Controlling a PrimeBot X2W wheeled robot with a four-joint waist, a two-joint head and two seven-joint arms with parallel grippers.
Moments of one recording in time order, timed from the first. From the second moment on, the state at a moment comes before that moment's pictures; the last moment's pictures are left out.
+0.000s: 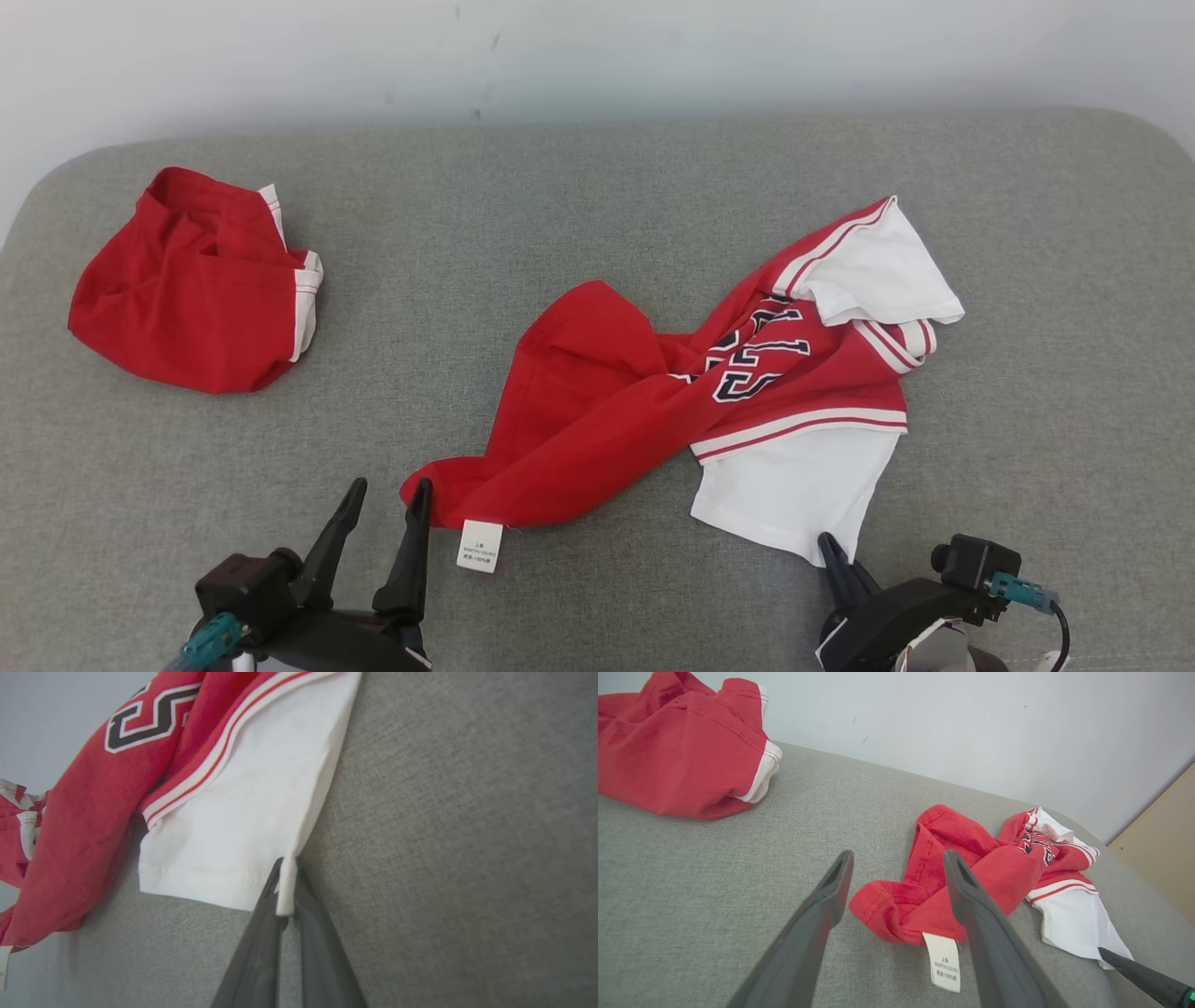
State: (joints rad) left arm -0.13 0.23 -0.37 0.23 -0.66 0.00 -0.24; right arm -0.32 -0.11 0.52 0.68 0.96 -0.01 -0.13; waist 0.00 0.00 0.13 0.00
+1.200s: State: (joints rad) left arm -0.08 0.23 -0.37 0.35 -0.74 0.03 -0.09; right arm -0.17 -0.22 0.38 0.39 0.96 0.05 -0.25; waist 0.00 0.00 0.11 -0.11
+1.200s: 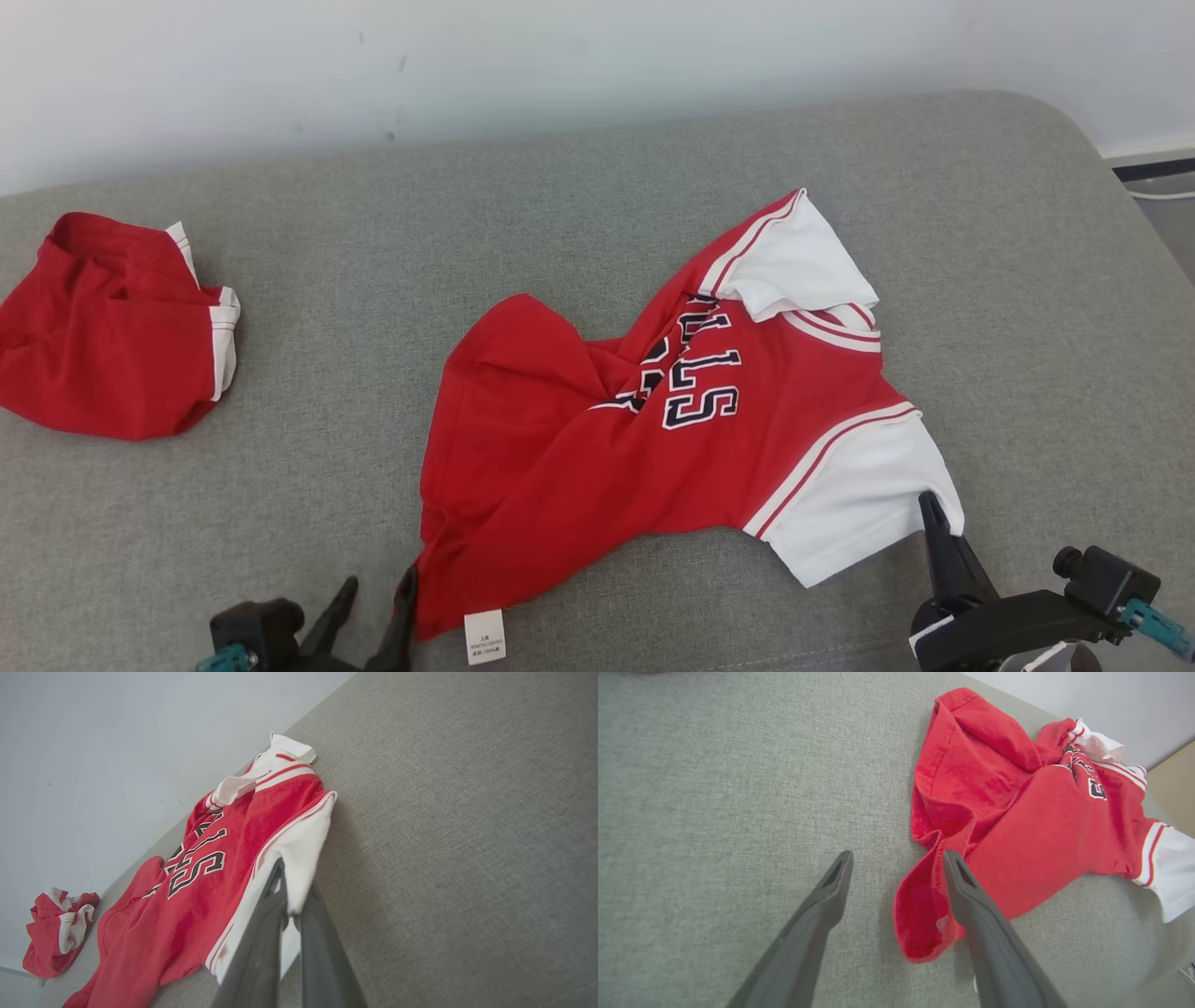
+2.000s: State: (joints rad) left arm -0.03 0.25 -0.47 0.28 -0.67 0.01 -0.06; right arm -0.13 -0.24 0.36 0.29 0.93 0.02 -0.25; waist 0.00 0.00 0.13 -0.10
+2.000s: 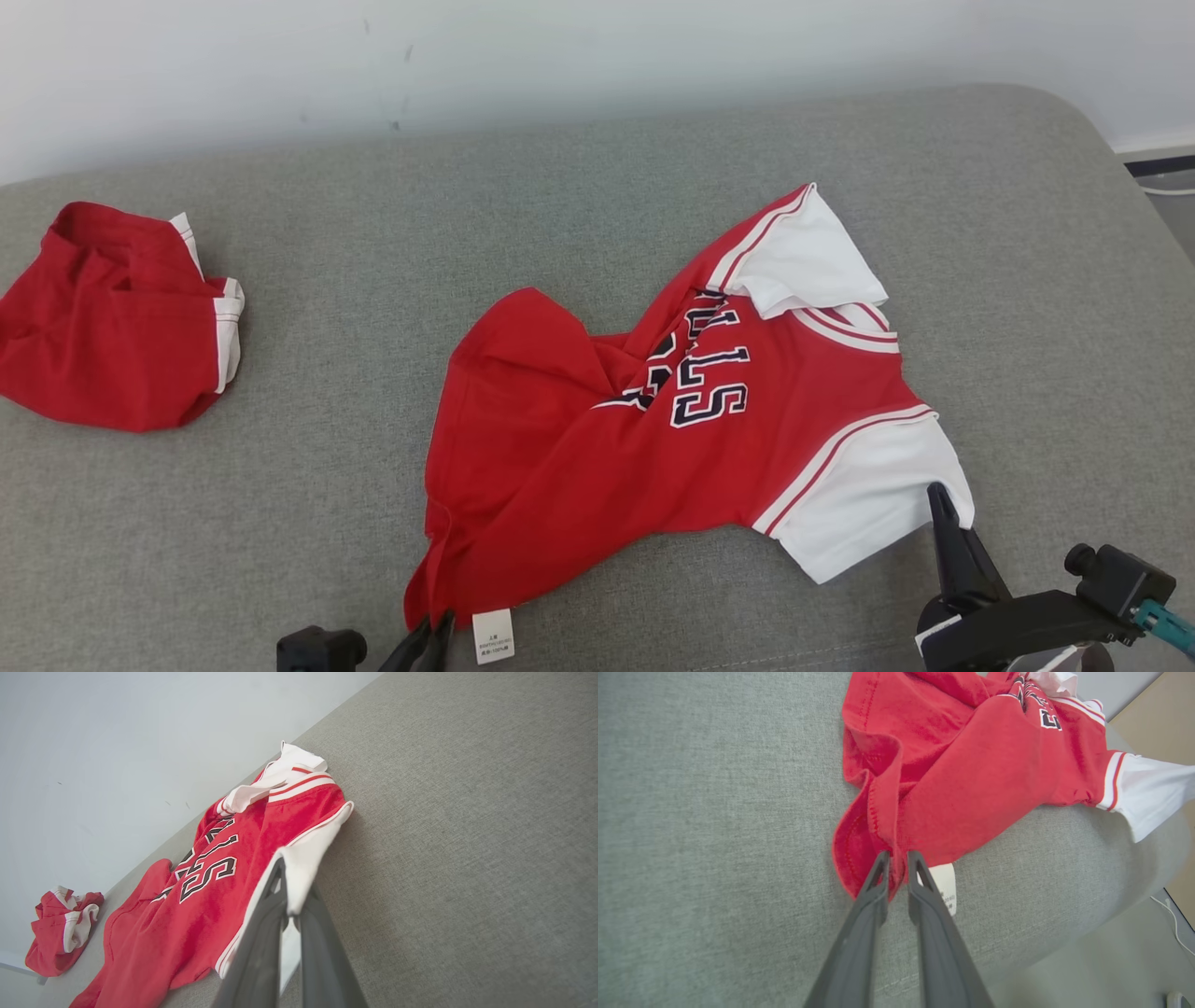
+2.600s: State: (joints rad) left arm -0.06 0.29 -0.36 0.18 -0.70 -0.02 -0.12; right arm -0.13 -0.26 0.28 0.19 0.95 0.01 -0.25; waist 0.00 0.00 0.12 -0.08
